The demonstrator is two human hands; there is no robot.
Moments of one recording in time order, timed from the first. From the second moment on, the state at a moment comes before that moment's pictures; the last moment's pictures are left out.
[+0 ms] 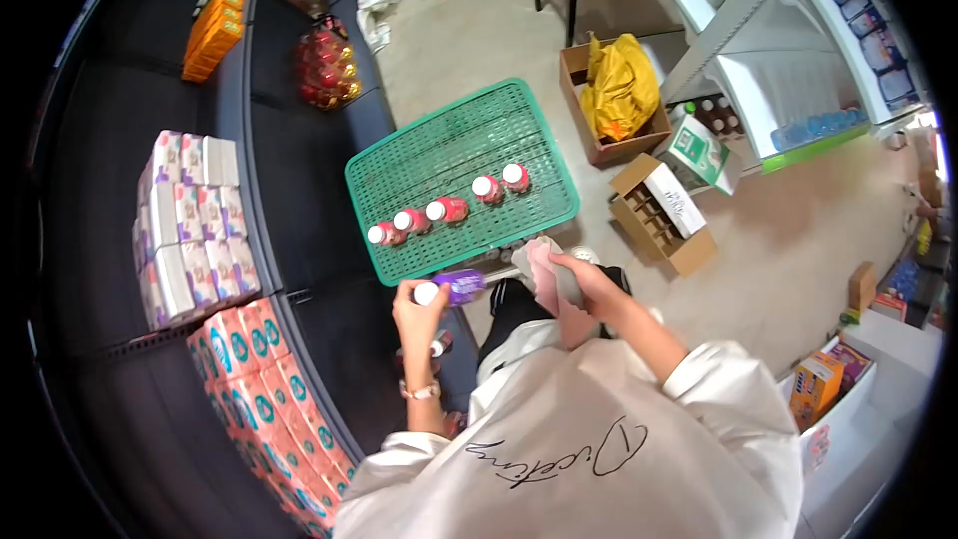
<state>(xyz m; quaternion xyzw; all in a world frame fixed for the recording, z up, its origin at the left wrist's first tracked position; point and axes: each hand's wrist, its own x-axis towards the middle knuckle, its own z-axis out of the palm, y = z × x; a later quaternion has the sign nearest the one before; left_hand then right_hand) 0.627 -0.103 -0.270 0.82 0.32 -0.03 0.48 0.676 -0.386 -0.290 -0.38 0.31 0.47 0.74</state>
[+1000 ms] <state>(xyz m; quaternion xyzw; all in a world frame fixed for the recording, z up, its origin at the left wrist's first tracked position) 0.720 -0.192 -0.173 -0.05 0.29 -0.40 0.87 0.524 -0.359 -0.213 -0.46 0.41 0.12 0.78</state>
